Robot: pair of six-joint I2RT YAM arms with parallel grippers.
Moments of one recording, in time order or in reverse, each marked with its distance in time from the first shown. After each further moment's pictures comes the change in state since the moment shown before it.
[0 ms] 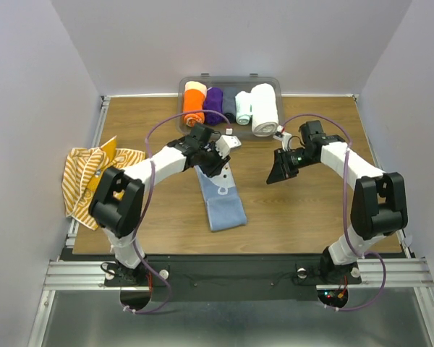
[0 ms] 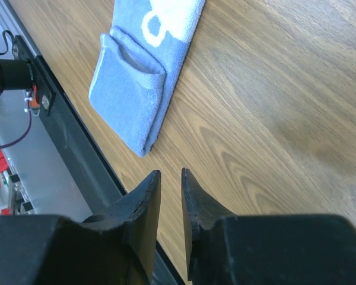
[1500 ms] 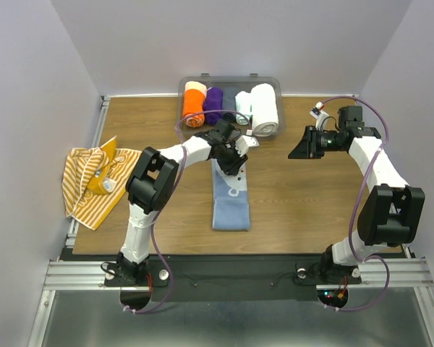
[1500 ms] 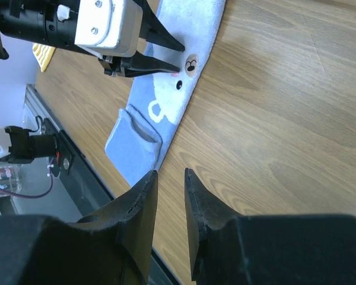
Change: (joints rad) left arm -0.046 0.432 0.351 -0.047 0.091 0.036; right arm -0.251 -0.085 0.123 -0.011 -0.060 0.098
